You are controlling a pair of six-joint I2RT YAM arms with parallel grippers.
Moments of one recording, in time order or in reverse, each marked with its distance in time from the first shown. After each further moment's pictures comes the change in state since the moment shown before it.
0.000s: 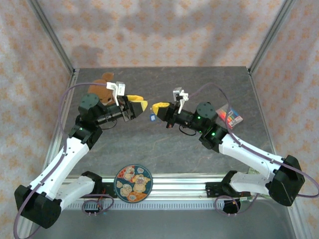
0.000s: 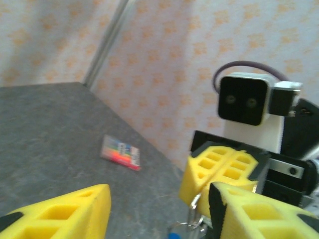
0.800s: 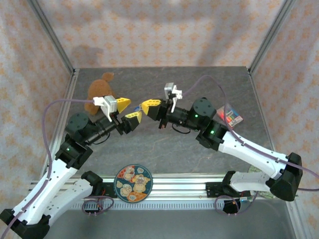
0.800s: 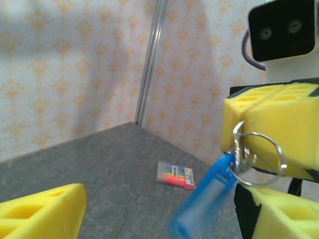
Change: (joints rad) left arm -0.132 -0.286 -0.053 -0.183 -0.387 0.322; right arm 0.122 0.024 0.202 -0.132 0.058 -0.097
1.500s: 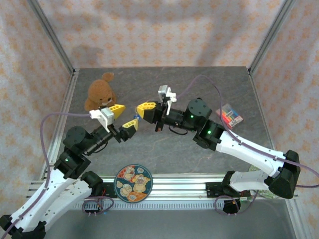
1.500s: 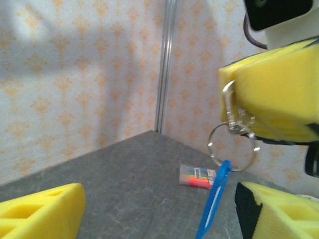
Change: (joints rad) left arm -0.092 -0.142 -0.161 0.068 -0.152 0.137; right arm 0.059 0.038 0.047 -0.024 -0.017 -0.044
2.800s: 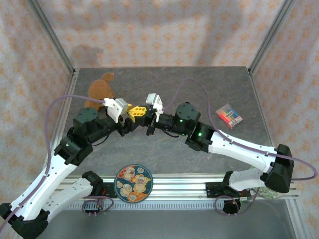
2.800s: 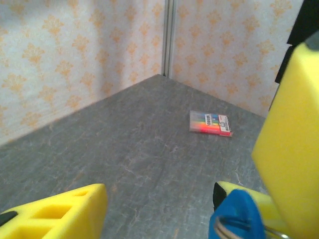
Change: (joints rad) left arm 0.013 0.191 0.252 -0.345 0.027 0.124; right arm 0.085 0.076 0.016 0.029 0.095 -0.302
